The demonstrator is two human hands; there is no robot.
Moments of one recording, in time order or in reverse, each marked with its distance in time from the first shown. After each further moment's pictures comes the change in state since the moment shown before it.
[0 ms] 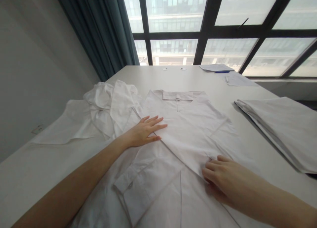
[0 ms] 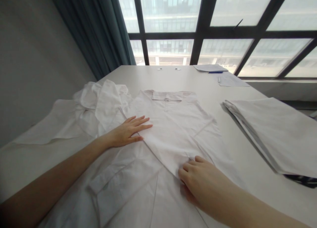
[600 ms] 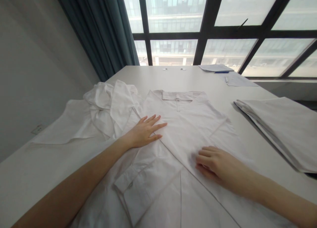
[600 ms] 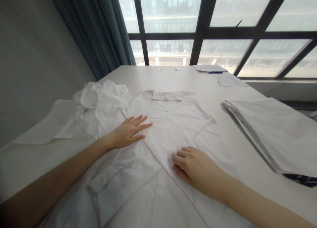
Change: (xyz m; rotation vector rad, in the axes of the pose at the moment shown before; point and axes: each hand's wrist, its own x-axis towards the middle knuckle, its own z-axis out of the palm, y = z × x) left_hand 0.001 0.010 0.001 0.079 0.001 -0.121; right_hand 0.019 0.013 -0.004 0.040 0.148 -0.056
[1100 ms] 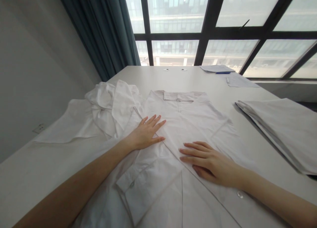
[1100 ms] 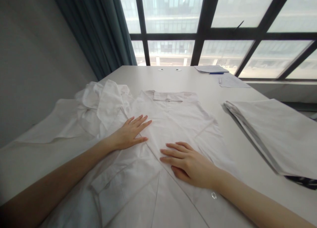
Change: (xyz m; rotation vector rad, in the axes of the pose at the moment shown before) left_hand 0.001 0.009 0.005 0.049 0.013 -0.076; right_hand 0.013 0.022 0.021 0.107 0.145 -0.279
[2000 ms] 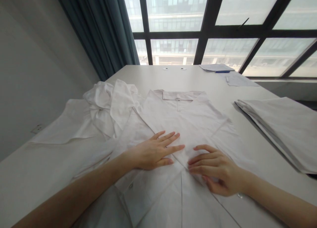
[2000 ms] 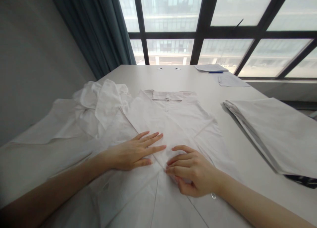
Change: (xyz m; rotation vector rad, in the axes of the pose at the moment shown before) left_hand -0.019 0.046 -0.015 -0.157 -0.104 0.453; right_hand -0.001 -0.010 -0.004 0.083 0.236 -0.213
